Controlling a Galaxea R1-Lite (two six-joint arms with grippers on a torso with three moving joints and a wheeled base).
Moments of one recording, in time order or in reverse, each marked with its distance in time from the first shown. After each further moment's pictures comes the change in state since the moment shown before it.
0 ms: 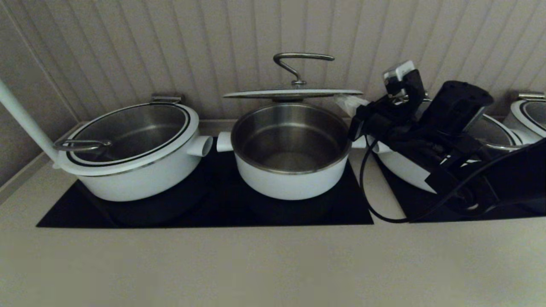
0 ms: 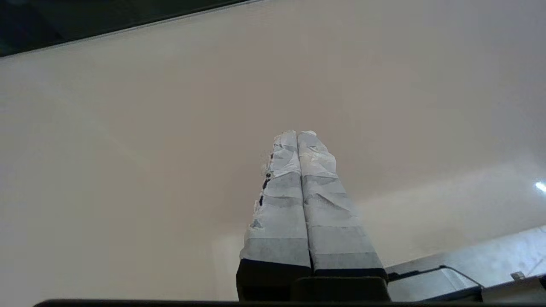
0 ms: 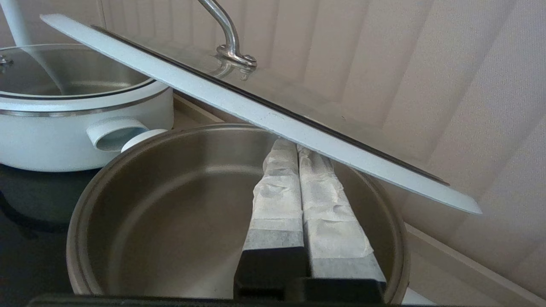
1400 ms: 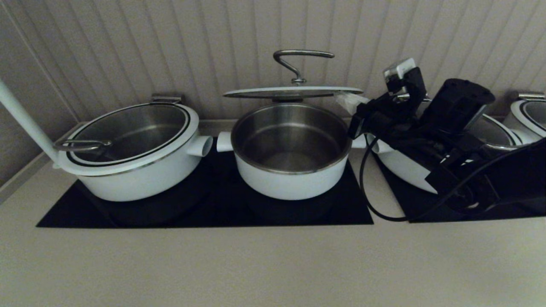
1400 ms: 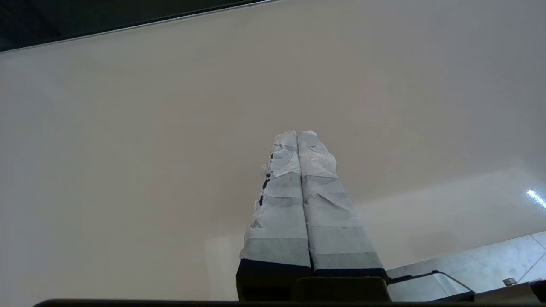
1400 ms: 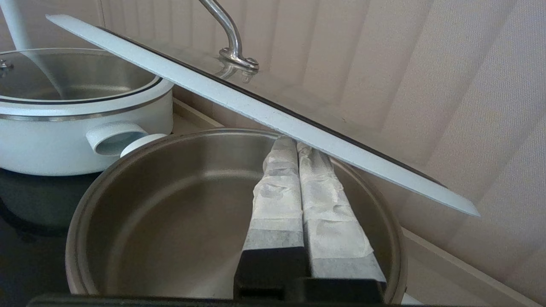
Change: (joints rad) left arm 0.000 0.000 0.000 -0.006 0.006 -0.029; right arm 0.001 -0.002 -0.010 0.001 0.000 0.000
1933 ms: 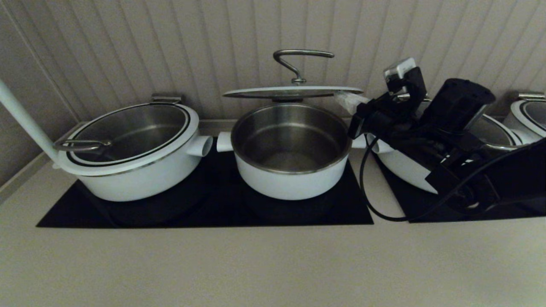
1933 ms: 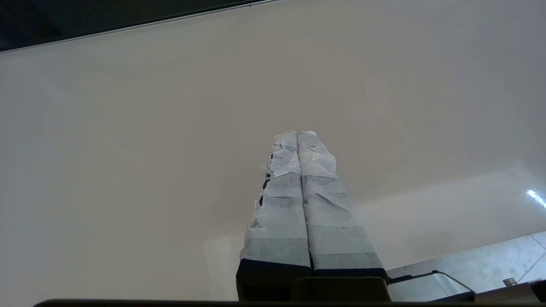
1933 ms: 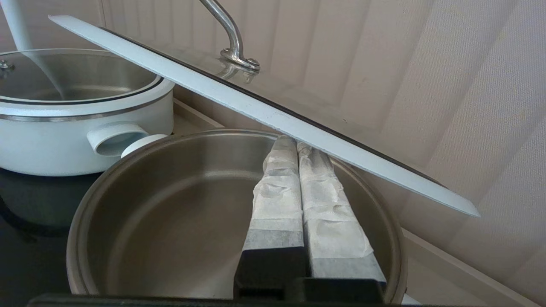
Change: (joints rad) left arm 0.000 0.001 0.000 0.000 0.000 0.000; right arm 0.000 -0.001 0.000 0.000 0.002 0.000
